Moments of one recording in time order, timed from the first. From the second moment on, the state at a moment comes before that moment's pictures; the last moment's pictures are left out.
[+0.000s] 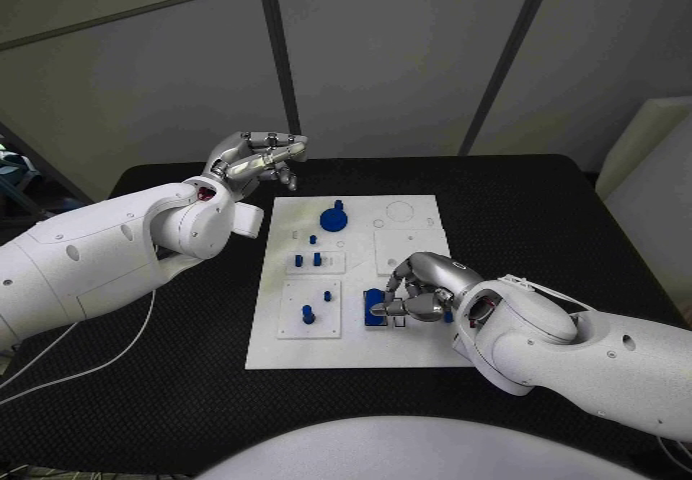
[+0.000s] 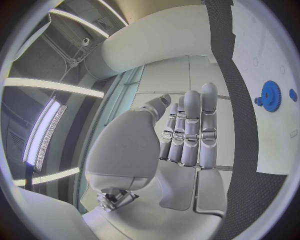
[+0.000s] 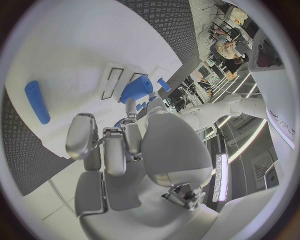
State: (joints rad) left arm 1.12 -0.81 0.09 1.35 -0.11 -0.18 0.35; left_hand 1.38 -0.13 0.39 0.05 0.16 1.01 0.17 0.13 0.11 1.07 0.10 0.36 0.18 1.22 0.01 0.93 0.52 0.19 1.21 0.10 0.59 0.87; right arm 0.93 -0.87 0.01 1.88 -1.50 -0.40 -0.51; right_hand 1.31 0.00 -0.20 0.22 0.22 1.01 0.06 0.43 0.46 1.42 -0.01 1.30 1.31 1.46 -0.07 1.53 1.31 0.09 1.36 0.04 1.33 1.20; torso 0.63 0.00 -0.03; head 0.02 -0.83
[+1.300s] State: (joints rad) left arm 1.12 -0.82 0.09 1.35 -0.11 -0.18 0.35; left_hand 1.38 -0.13 0.39 0.05 0.16 1.01 0.17 0.13 0.12 1.07 0.10 0.36 0.18 1.22 0.01 0.93 0.52 0.19 1.21 0.10 0.59 0.87; right arm 0.93 -1.01 0.01 1.92 -1.58 -0.41 -0.49; right_hand 1.39 0.04 -0.18 0.20 0.21 0.96 0.09 0.36 0.44 1.41 0.00 1.28 1.47 1.46 -0.06 1.53 1.31 0.09 1.35 0.04 1.32 1.19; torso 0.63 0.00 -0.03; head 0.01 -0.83
